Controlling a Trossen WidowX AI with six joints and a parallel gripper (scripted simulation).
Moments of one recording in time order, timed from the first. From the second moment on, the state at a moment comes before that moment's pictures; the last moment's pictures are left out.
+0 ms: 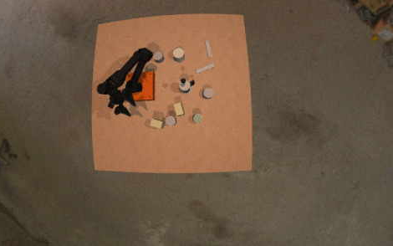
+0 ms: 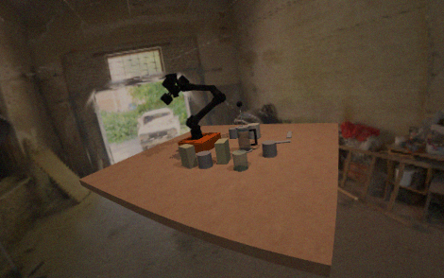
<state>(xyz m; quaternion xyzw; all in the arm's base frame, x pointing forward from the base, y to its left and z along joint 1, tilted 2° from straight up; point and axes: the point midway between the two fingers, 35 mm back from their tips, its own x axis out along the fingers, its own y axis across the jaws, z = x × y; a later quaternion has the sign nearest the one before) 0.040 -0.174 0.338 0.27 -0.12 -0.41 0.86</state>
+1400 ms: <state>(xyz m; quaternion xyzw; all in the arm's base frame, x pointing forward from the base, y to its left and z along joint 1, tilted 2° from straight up) 0.260 -0.114 0.313 0.14 0.18 -0.16 0.96</state>
